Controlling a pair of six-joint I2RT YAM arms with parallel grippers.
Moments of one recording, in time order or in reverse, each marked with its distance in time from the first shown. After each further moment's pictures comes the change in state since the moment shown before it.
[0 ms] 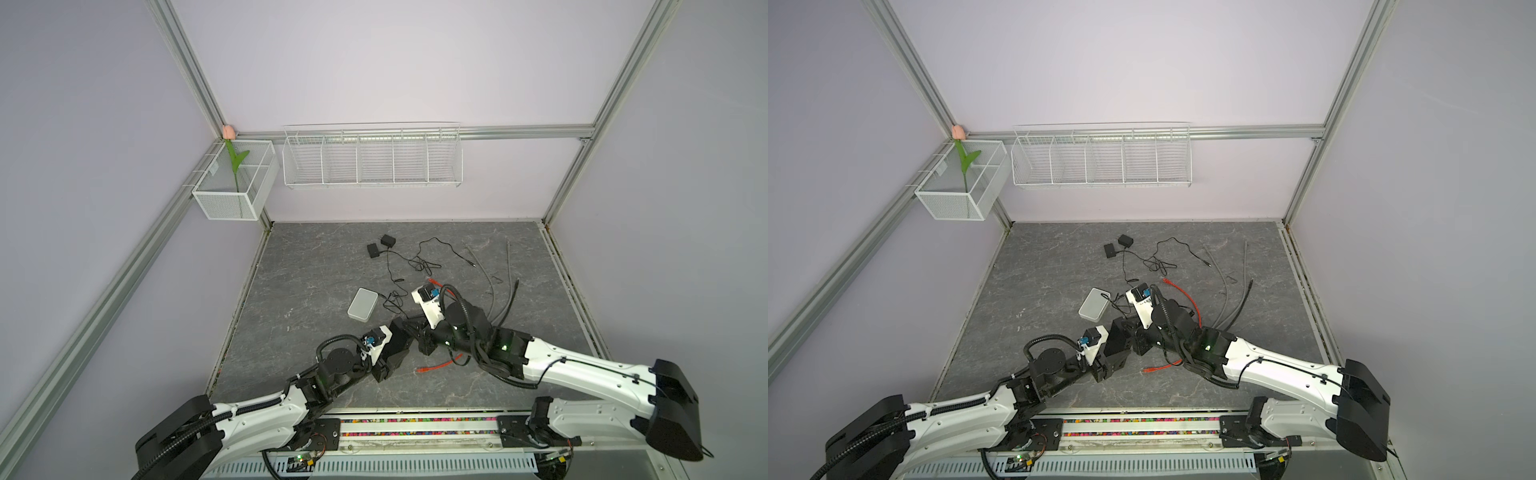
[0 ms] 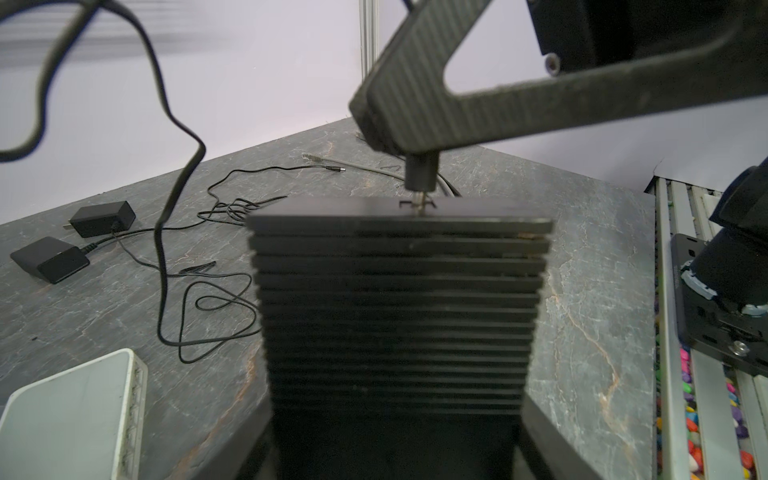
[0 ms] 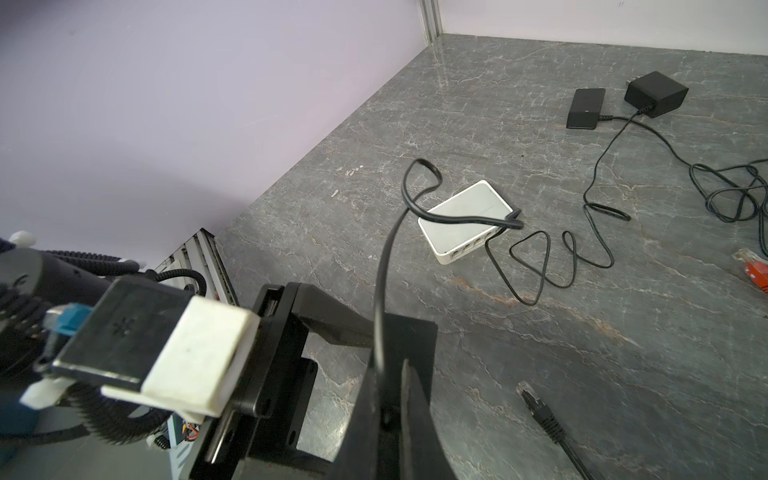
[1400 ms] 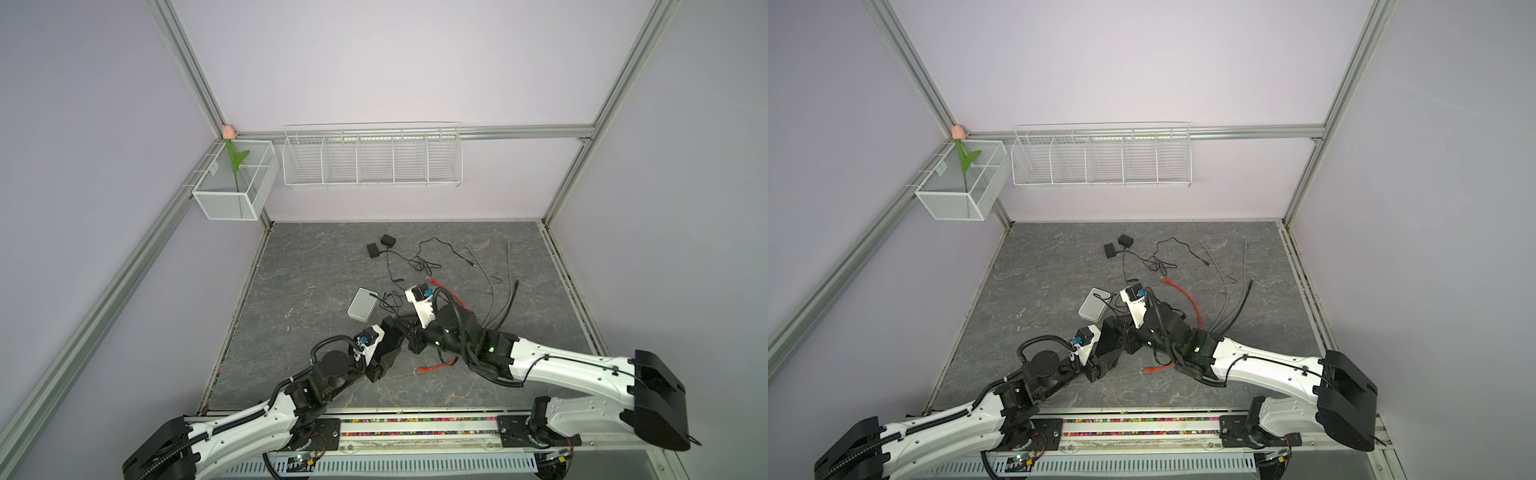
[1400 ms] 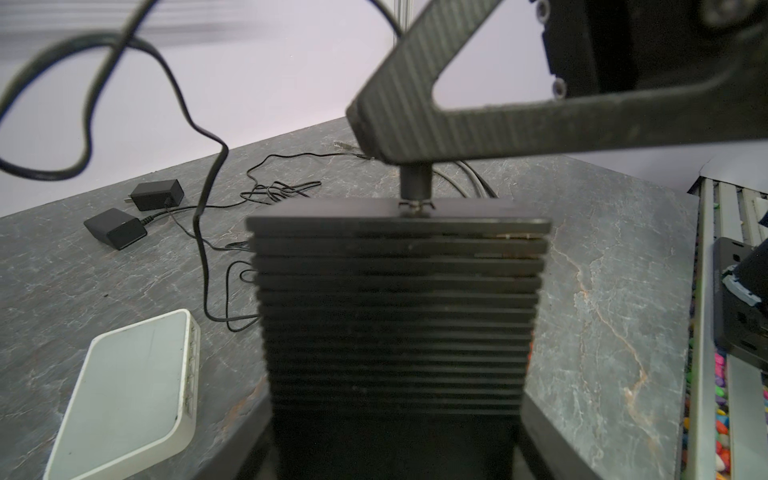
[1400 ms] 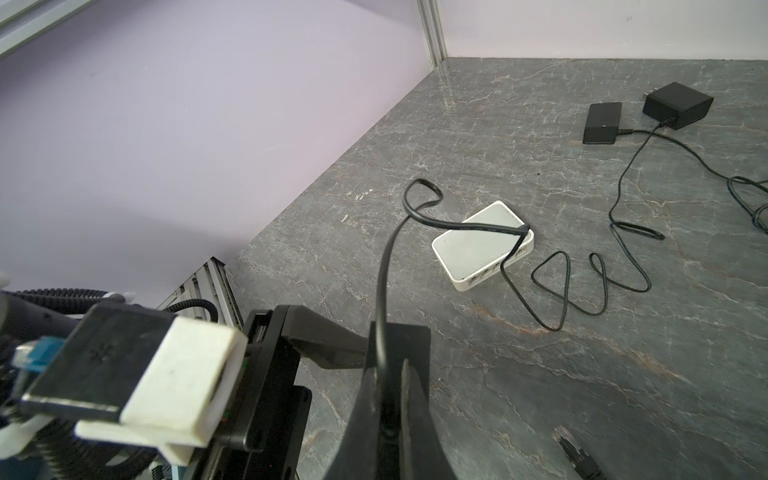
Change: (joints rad) left arm 0.003 -0.189 0.000 -0.216 -0.079 -0.014; right arm 0.027 0.091 -0.016 0.165 0.034 0.051
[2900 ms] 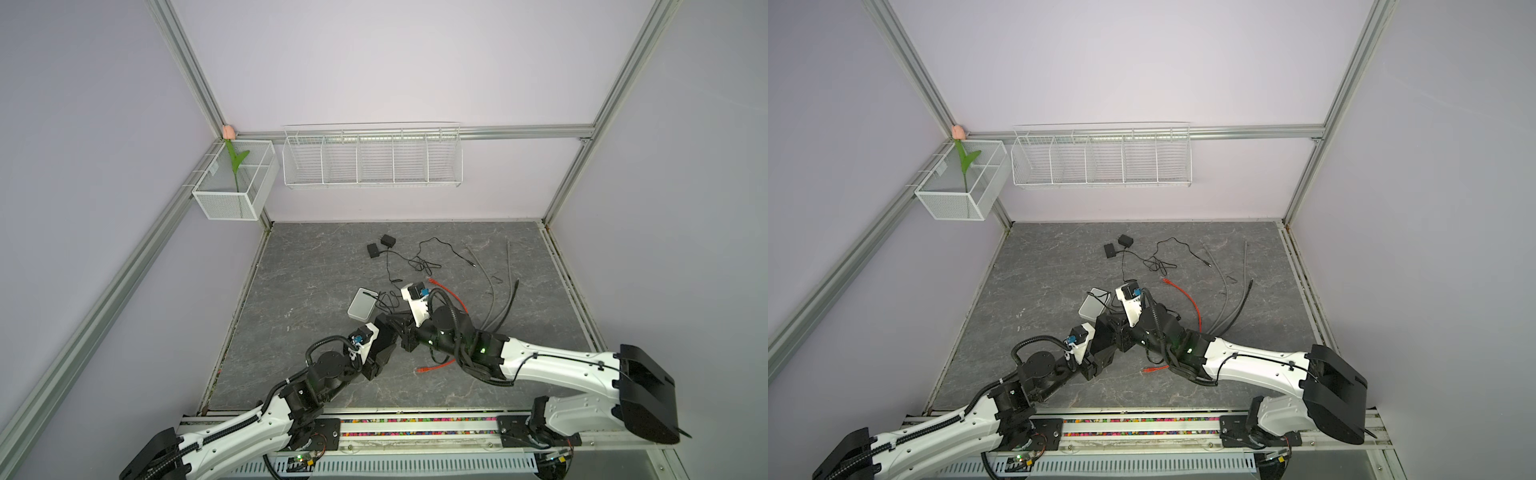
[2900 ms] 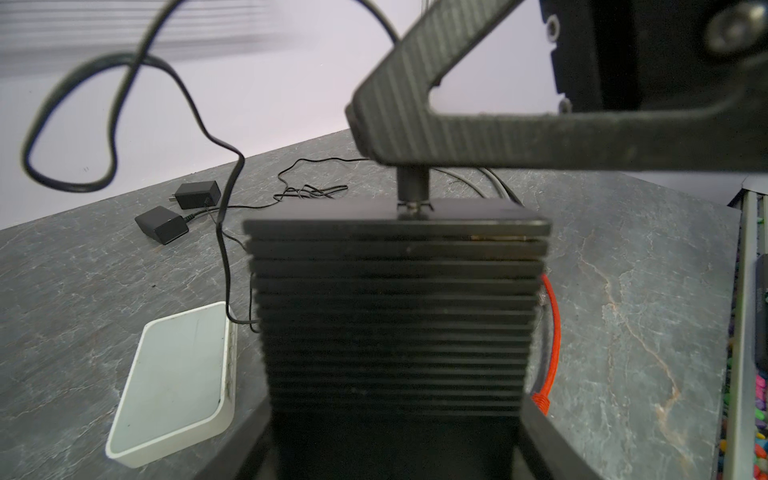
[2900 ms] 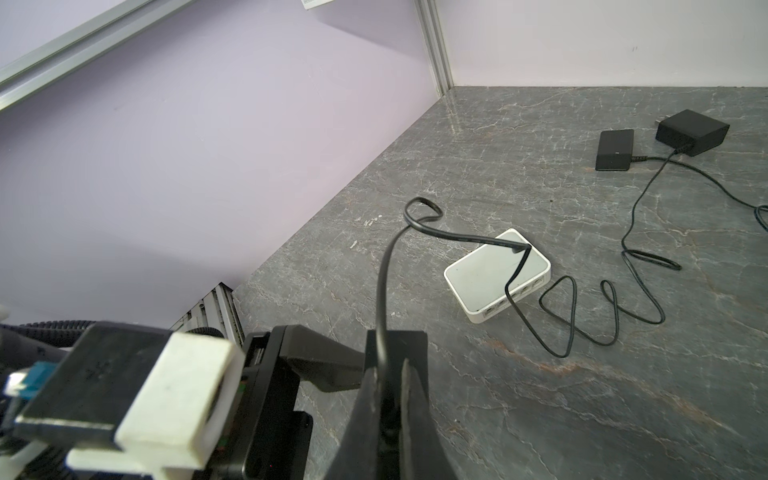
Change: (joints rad) left arm 0.013 -0.084 0.000 -0.068 -0.054 0.003; right arm 0.020 0.069 -0.002 0.133 0.029 0.012
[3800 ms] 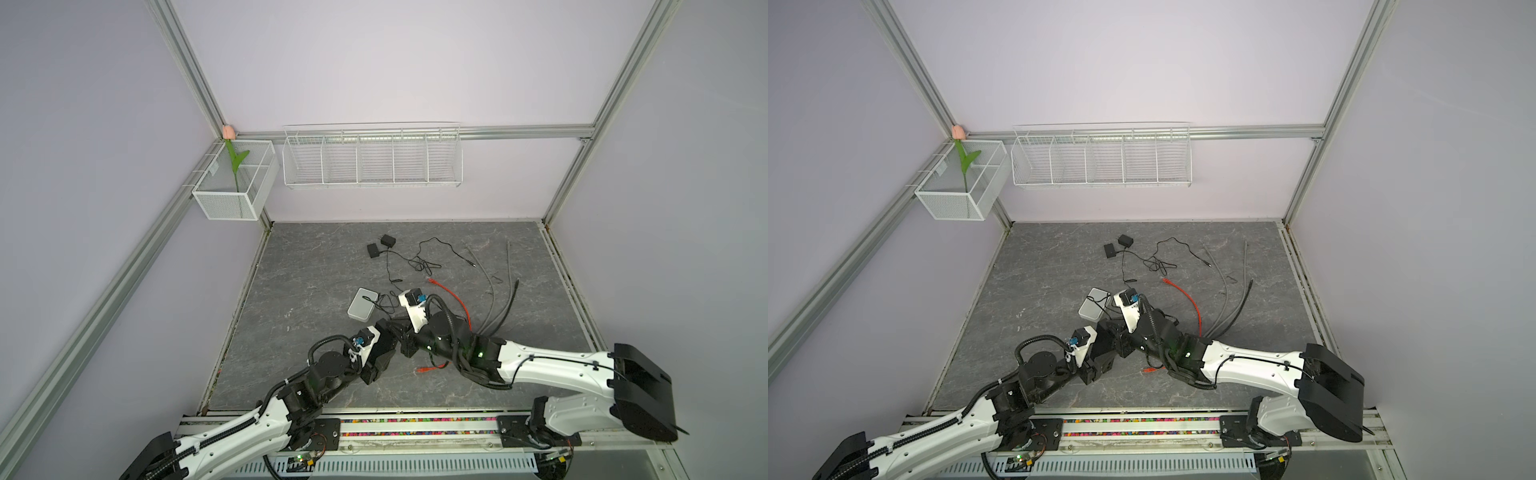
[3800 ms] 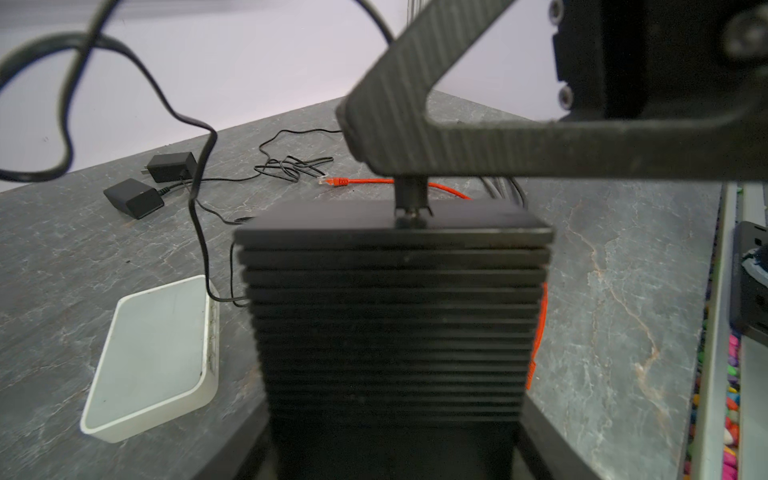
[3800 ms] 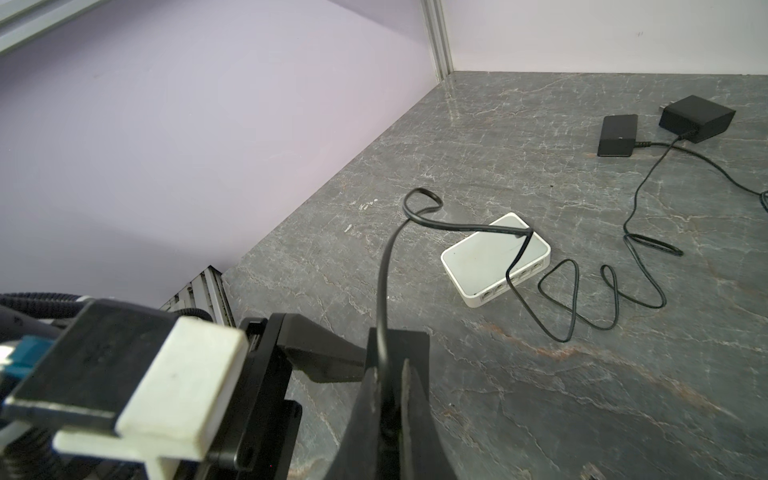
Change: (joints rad) left arm 0.007 -0.037 0.000 -0.098 0.063 -0.019; right arm 0.024 0.009 -0.036 0.016 0.006 -0.035
